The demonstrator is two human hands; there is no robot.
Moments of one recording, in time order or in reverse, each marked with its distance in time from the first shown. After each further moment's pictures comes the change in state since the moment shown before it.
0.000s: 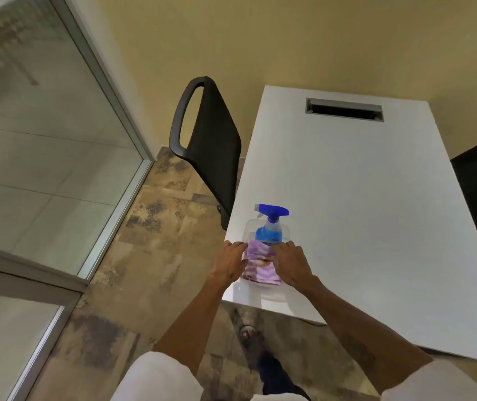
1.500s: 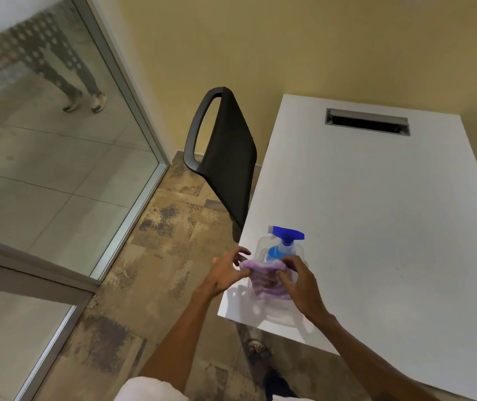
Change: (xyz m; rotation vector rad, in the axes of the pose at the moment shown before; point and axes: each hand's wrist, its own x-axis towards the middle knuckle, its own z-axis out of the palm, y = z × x) left_hand 0.008 -0.034 -0.032 -0.571 0.068 -0.079; right_hand -0.005 -0.008 -0.008 0.955 0.159 0.053
